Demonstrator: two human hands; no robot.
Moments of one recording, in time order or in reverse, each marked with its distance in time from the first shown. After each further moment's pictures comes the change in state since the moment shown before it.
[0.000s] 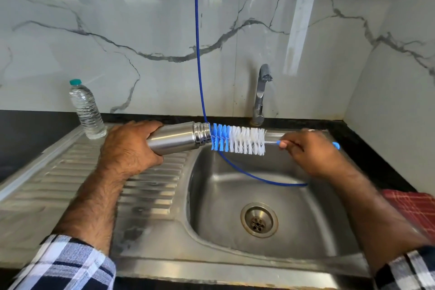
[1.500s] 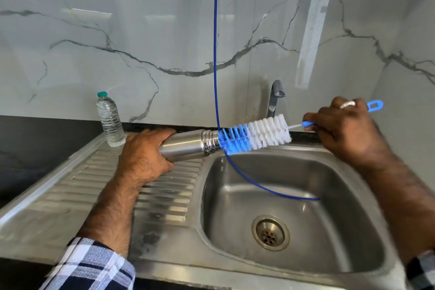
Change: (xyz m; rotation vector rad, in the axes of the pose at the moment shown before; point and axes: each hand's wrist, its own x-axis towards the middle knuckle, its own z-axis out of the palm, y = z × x) left_hand -0.001 -0.016 -0.004 -0.111 0.049 -0.014; right_hand 0.020 -0.018 -0.083 -0.346 0.380 -0.463
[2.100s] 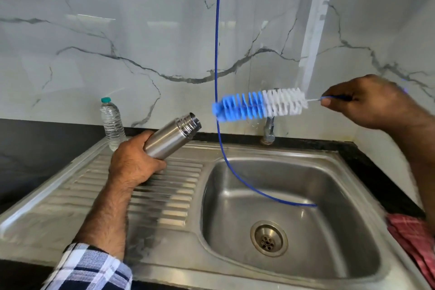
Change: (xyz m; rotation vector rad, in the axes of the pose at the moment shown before) left_hand 0.000 -0.026 0.000 -0.185 0.047 -0.281; right_hand 0.058 0.024 -0.071 0.107 -0.334 0.443
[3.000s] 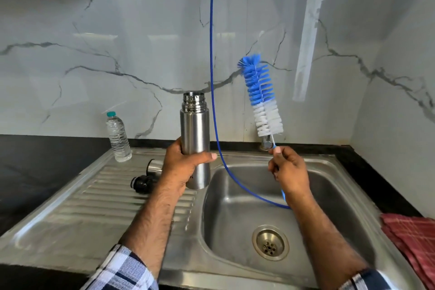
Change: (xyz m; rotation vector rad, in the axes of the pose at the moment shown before) left_hand -0.032 0.106 0.028 -0.877 -0.200 -0.265; right_hand -0.062 -0.081 0.182 1.298 0.175 0.515
